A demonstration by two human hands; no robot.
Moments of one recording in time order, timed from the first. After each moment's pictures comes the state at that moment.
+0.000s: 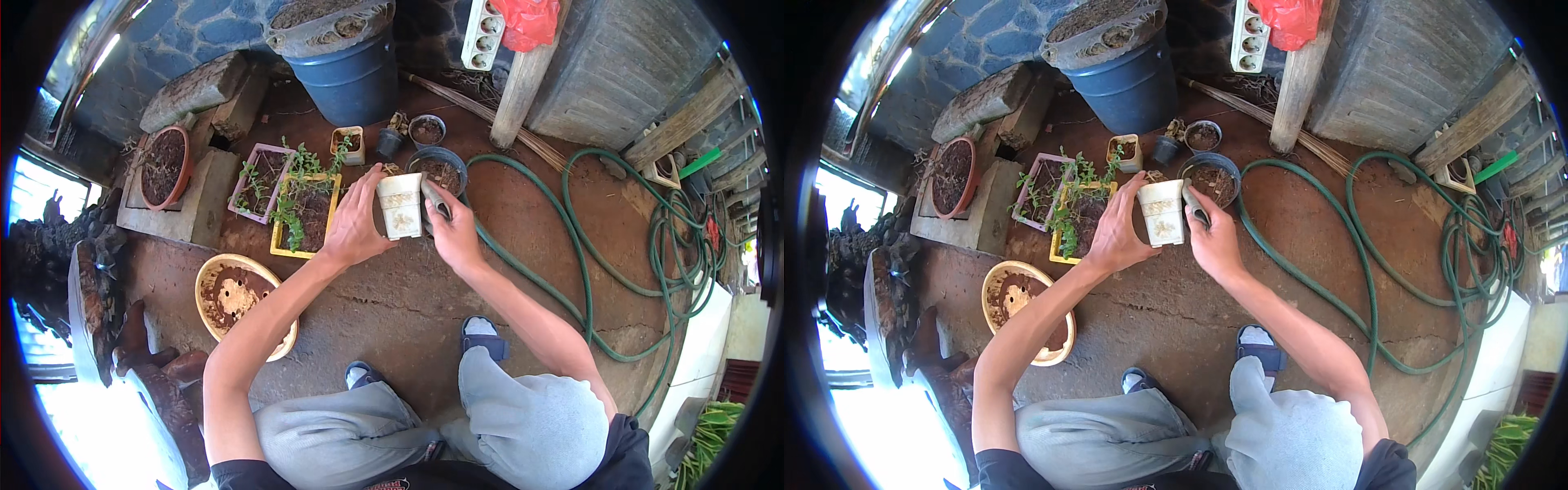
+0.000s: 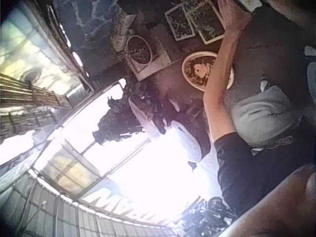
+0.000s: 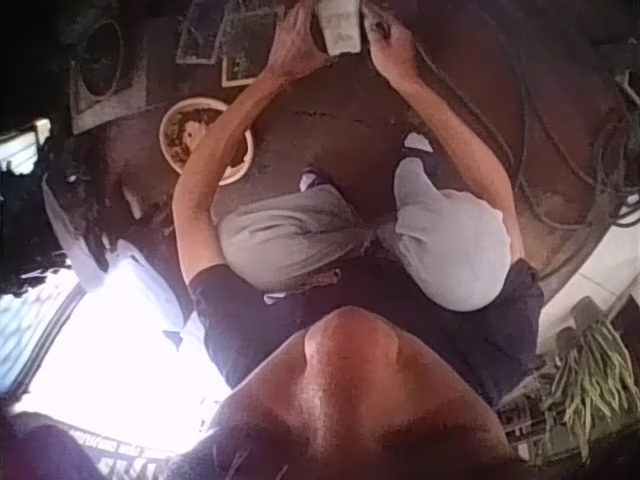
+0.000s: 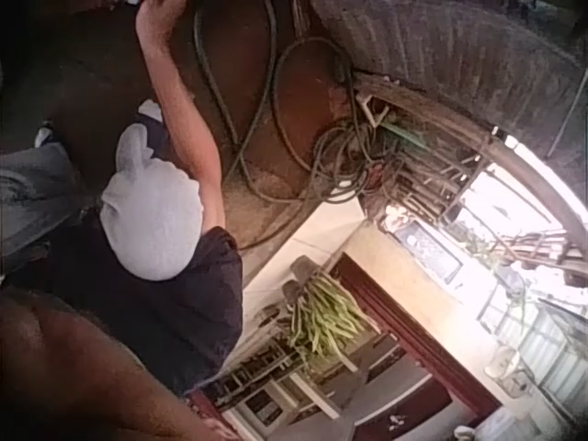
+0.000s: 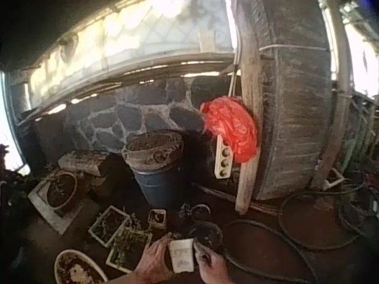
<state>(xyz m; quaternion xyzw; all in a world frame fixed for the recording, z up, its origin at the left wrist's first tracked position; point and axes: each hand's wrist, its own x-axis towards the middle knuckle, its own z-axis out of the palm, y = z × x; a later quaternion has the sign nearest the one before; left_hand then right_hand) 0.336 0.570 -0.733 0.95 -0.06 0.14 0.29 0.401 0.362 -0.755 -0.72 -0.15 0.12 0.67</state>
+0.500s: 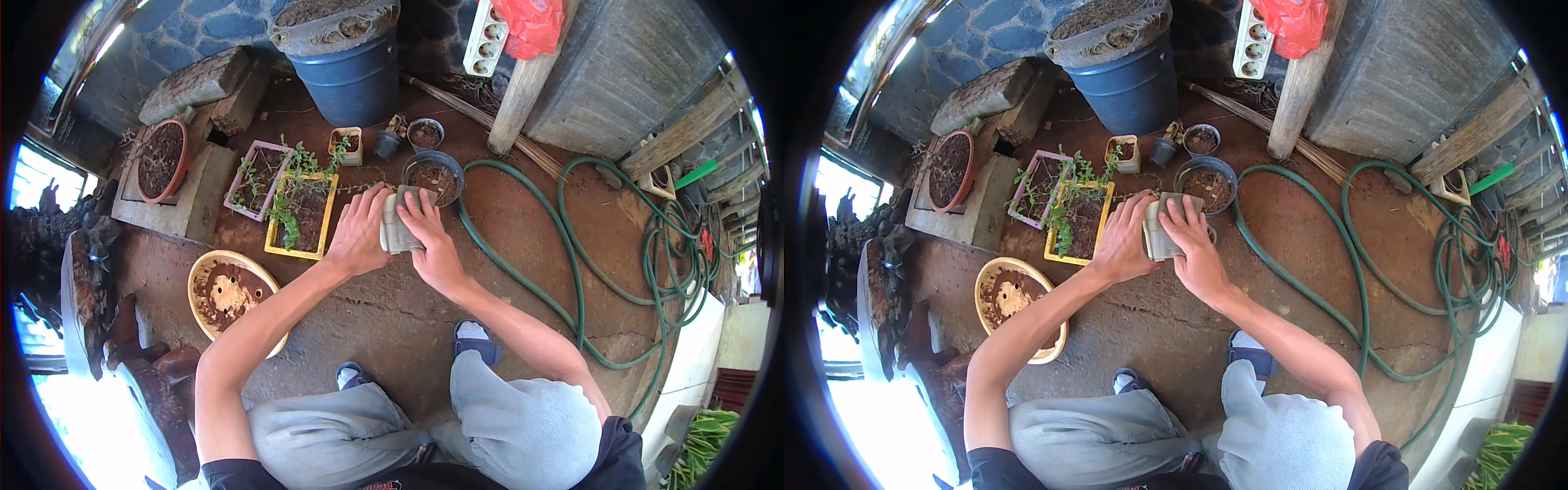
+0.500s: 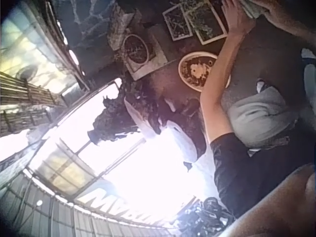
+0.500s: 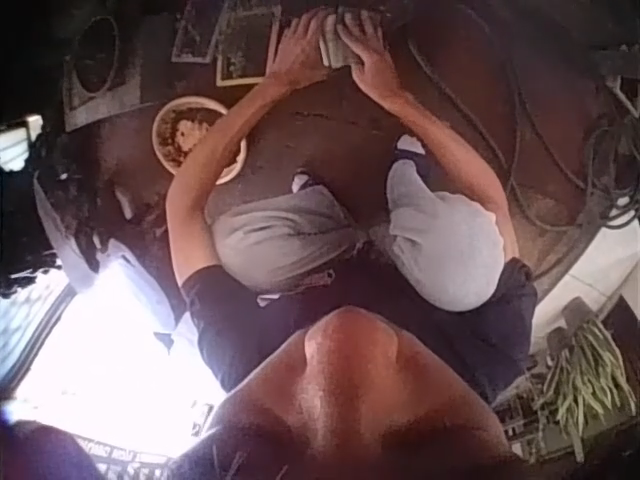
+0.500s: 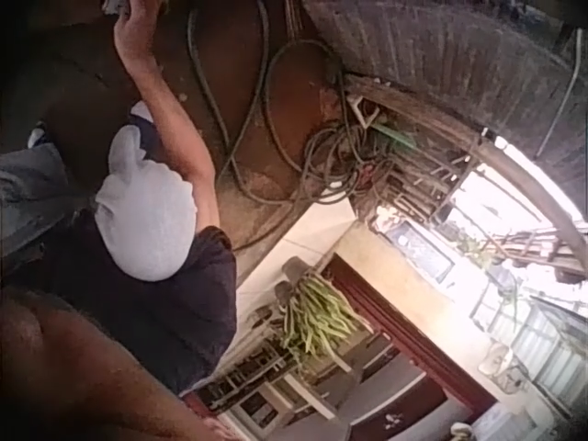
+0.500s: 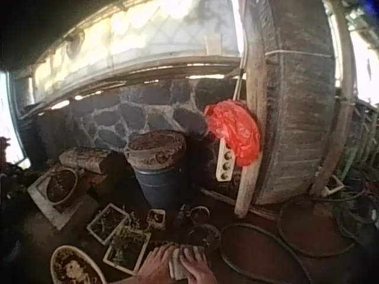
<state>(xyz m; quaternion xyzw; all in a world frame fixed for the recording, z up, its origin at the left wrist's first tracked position) 0.326 0.553 -0.742 0.97 -0.06 0.09 0.23 0.378 0.353 -0.772 -0.79 -0.40 -0.03 0.46</state>
